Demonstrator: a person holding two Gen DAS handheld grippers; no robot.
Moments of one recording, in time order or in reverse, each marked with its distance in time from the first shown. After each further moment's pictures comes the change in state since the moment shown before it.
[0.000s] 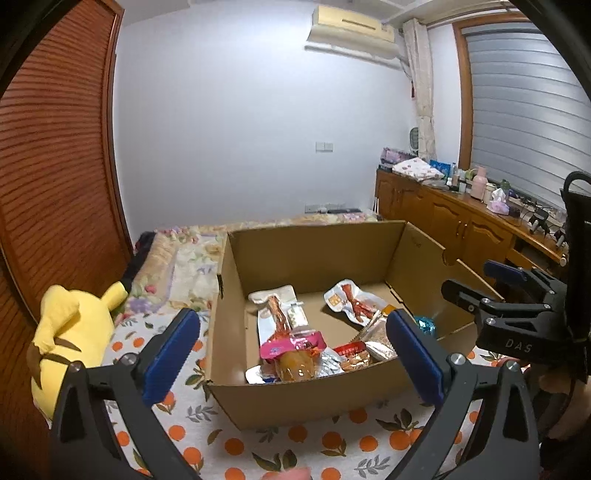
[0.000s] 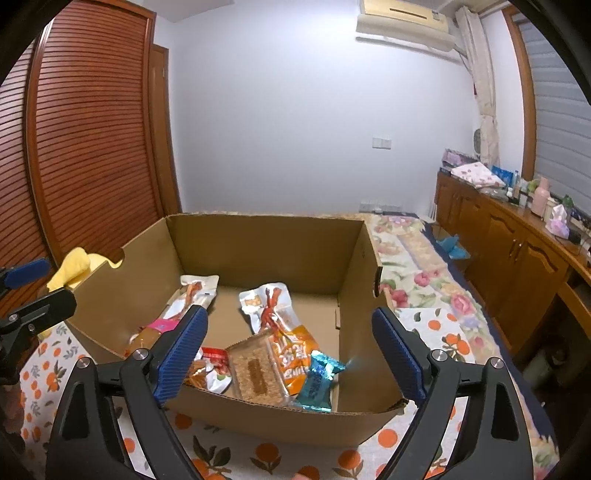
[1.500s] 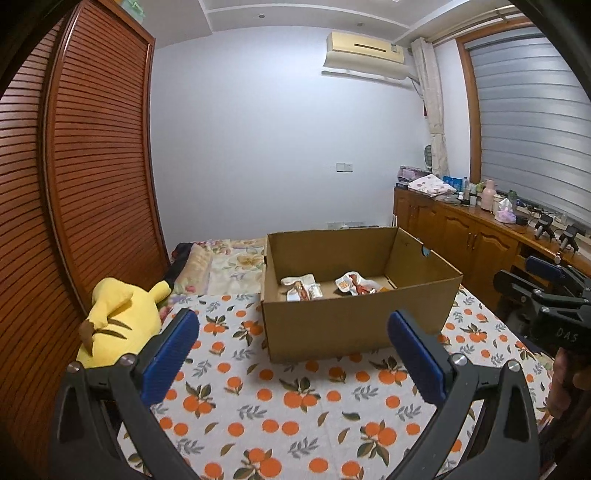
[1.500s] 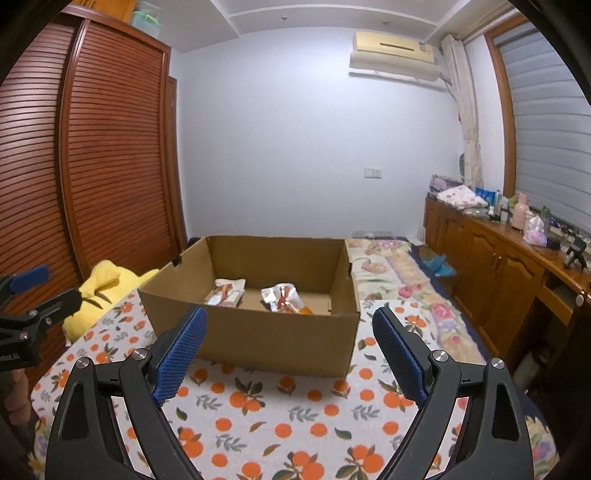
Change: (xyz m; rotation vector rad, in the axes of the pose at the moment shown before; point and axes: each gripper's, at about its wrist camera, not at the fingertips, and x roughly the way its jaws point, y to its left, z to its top) left arm -0.133 -0.010 -0.045 -0.022 -0.065 0.100; right arm -0.145 0.023 -0.038 0.006 -0.117 -0.017
